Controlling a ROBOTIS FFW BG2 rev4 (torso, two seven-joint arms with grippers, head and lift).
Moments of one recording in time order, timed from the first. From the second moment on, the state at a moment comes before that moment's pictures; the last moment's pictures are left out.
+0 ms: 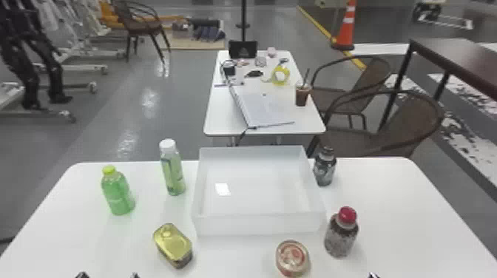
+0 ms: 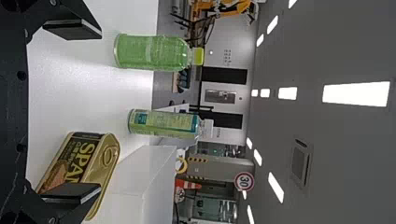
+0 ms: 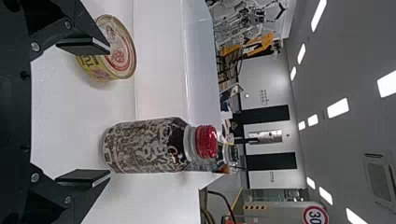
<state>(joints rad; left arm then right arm) 0.44 0.00 0.18 -1.54 0.17 -0.48 -0.28 0.49 -0.04 0.02 -1.72 -0.11 -0.17 0.22</state>
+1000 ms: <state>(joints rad) 0.36 0.00 0.20 -1.54 0.16 -0.36 -0.31 0.49 -0.03 0.03 -1.71 -0.12 -0.17 0.22</state>
